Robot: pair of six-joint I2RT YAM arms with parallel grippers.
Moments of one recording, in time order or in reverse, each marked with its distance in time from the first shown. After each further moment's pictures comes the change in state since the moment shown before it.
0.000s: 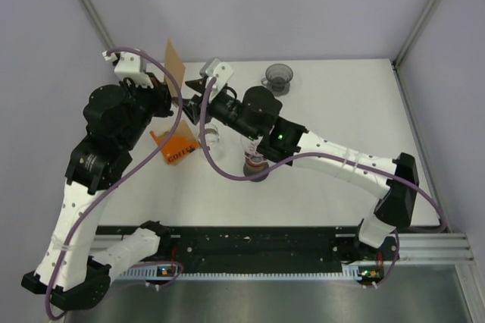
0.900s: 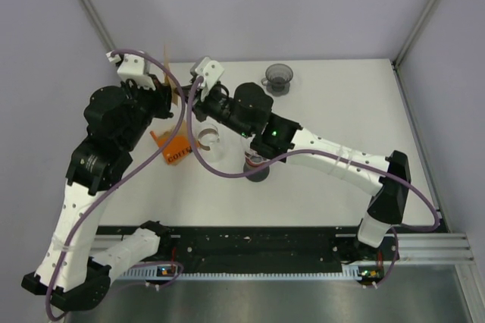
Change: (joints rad) left arm 0.006 -0.008 -0.010 0.003 0.010 0.042; right arm 0.001 0.067 0.096 -0.075 0.021 -0.041
